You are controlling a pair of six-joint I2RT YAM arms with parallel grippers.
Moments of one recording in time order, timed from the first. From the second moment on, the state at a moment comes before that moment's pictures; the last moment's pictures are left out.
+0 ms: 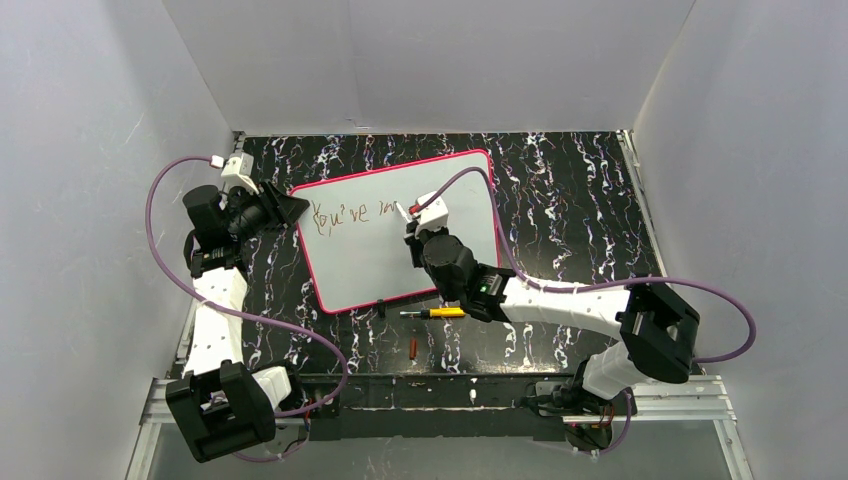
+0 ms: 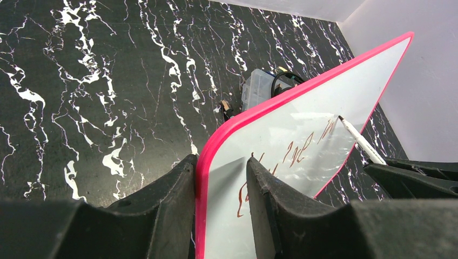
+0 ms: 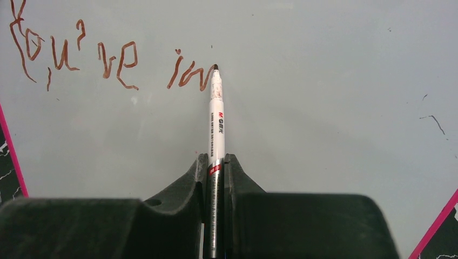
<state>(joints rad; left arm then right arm) 0.29 1.08 0.83 -0.09 0.79 -0.25 1.15 1.49 0.95 0.34 0.66 0.13</state>
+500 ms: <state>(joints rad) 0.29 1.08 0.83 -0.09 0.79 -0.25 1.15 1.48 0.91 0.34 0.65 0.19</state>
